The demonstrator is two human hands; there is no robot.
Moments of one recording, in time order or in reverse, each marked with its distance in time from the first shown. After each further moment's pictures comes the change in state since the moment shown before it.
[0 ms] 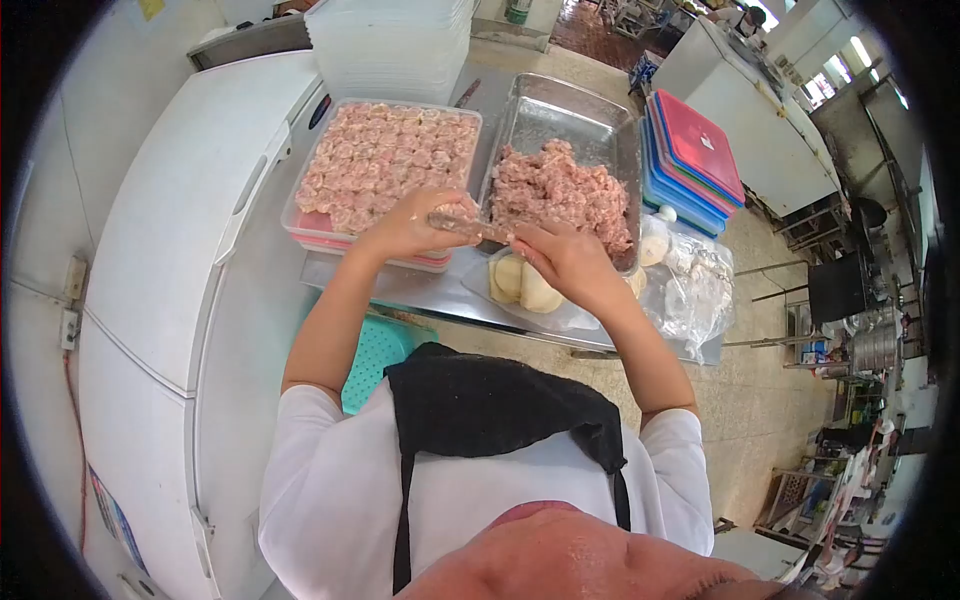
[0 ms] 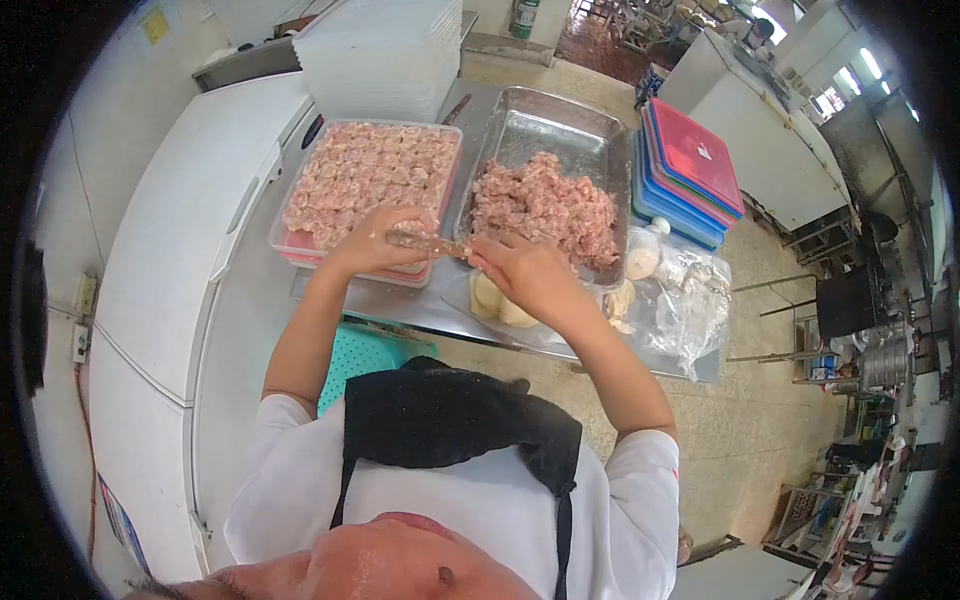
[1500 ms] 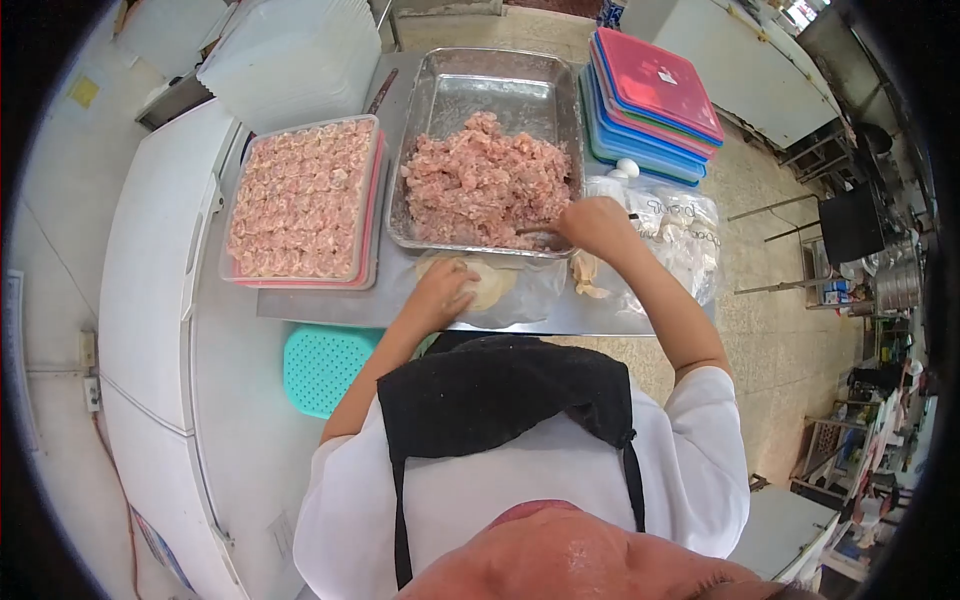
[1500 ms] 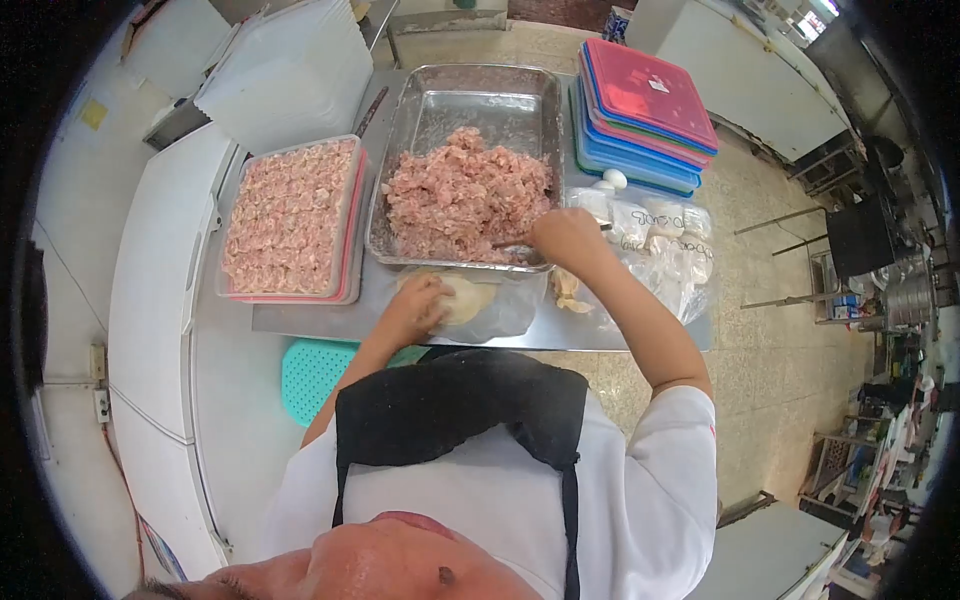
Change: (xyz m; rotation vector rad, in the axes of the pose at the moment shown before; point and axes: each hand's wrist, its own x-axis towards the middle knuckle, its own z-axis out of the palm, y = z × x) left_hand 0.022 -0.013 0.215 0.135 0.017 -0.027; right_hand -0.067 0.208 -0.026 -0.483 -0.399 0.166
